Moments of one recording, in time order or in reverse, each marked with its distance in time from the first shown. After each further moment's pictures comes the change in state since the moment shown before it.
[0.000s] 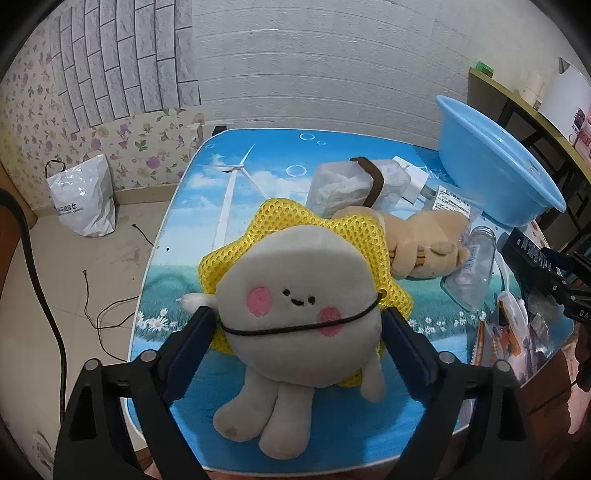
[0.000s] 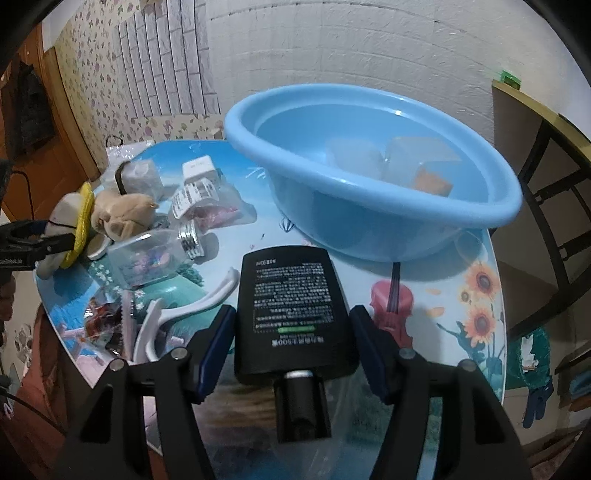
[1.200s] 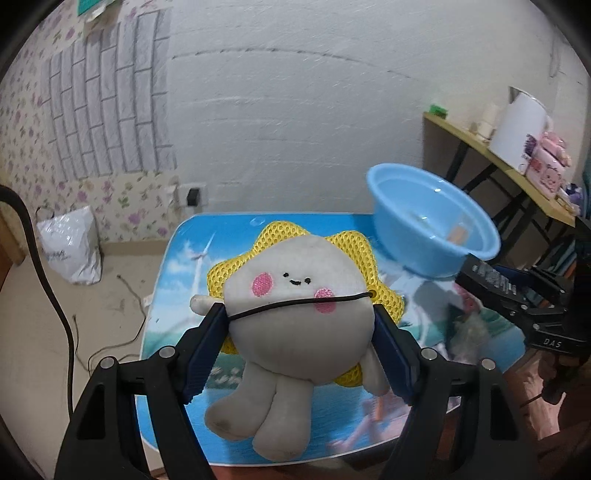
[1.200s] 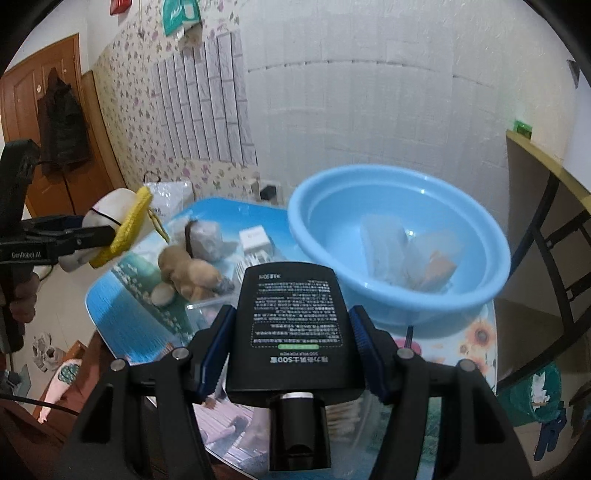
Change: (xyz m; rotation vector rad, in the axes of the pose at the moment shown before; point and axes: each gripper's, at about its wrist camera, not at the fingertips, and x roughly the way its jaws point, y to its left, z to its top) left arm -0.088 -0.048 0.035 0.066 -0.194 -0.093; right arm -0.069 0.018 0.028 -0.029 -0.202 0.118
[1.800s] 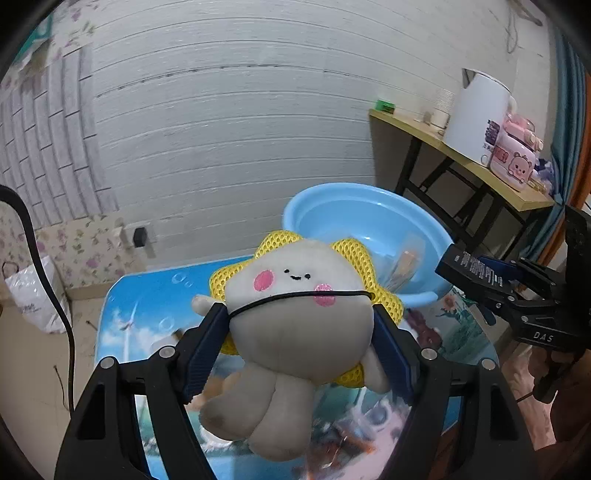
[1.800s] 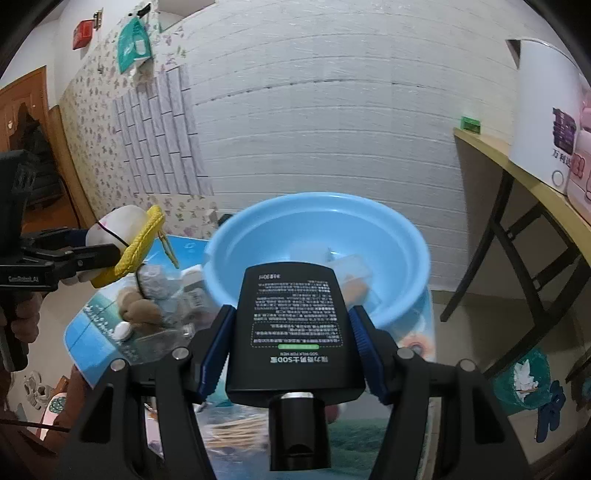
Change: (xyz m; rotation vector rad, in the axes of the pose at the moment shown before) left arm 0.038 -0.082 0.062 0.137 -0.016 -0.119; right arm -0.023 -0.075 0.012 0.110 -0.065 -0.108
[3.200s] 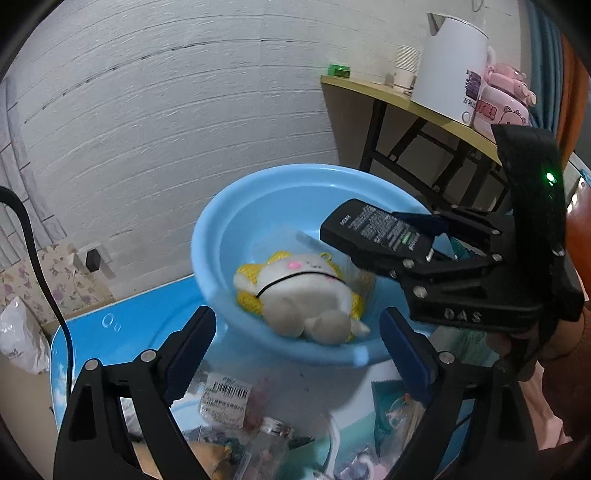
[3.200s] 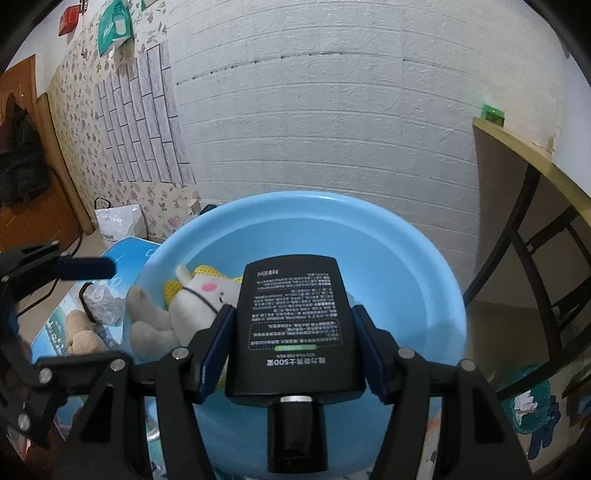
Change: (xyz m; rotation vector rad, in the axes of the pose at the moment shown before) left arm 0.086 -0.053 0.025 0.128 0.081 -0.083; right arm 0.099 -0.016 0.039 -0.022 0.063 -0.013
